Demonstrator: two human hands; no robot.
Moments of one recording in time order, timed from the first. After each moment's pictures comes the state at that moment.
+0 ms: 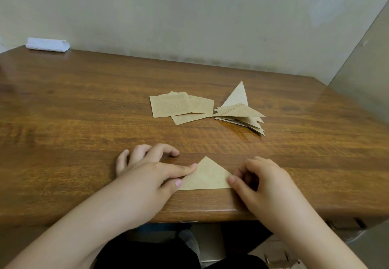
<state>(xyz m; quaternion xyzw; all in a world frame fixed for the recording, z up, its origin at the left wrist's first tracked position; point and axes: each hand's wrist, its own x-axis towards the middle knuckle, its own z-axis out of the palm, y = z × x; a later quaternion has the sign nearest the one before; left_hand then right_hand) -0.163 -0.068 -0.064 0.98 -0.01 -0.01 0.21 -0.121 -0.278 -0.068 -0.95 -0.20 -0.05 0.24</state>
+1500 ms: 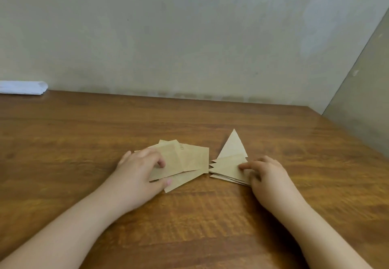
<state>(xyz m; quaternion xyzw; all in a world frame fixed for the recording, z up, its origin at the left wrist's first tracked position) -0.012 -0.015 -0.061 0.98 -0.03 0.06 0.20 0.033 -0.279 -0.057 -0.98 -0.07 -0.06 0.19</state>
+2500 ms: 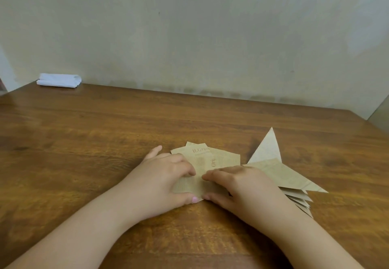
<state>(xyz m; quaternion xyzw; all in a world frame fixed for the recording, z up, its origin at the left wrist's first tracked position) -0.018 -0.003 -0.057 0.98 -0.12 0.05 0.12 0.029 -0.199 -0.054 -0.89 -0.44 -0.09 0.09</state>
